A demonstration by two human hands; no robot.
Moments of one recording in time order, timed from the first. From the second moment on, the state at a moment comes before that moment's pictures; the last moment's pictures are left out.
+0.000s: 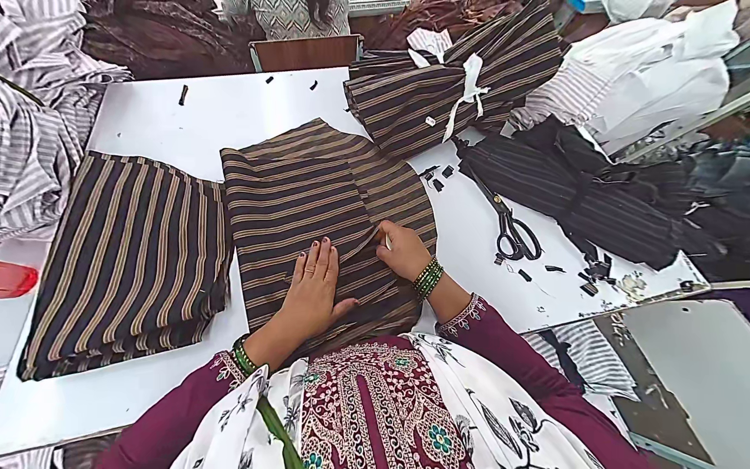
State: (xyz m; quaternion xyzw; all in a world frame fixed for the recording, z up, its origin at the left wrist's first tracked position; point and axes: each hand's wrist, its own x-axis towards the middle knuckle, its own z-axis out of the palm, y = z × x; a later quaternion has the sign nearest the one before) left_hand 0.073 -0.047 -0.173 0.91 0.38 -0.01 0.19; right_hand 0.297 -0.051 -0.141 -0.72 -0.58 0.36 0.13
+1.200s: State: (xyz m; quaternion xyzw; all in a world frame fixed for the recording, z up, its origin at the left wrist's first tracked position) left_hand 0.163 0.047 -0.158 0.87 0.30 -0.06 0.38; right_hand 0.289 -0.077 -0.185 -0.69 -0.55 0.23 0.41
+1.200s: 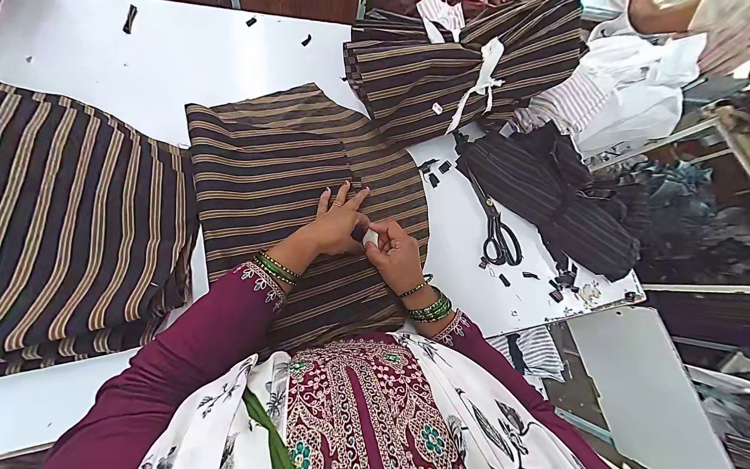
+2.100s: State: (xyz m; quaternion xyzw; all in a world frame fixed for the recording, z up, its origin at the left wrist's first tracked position) left_hand 0.163 0.046 -0.156 0.87 0.30 -0.06 0.38; right_hand 0.296 -0.079 -0.188 -0.63 -0.46 0.33 0.52
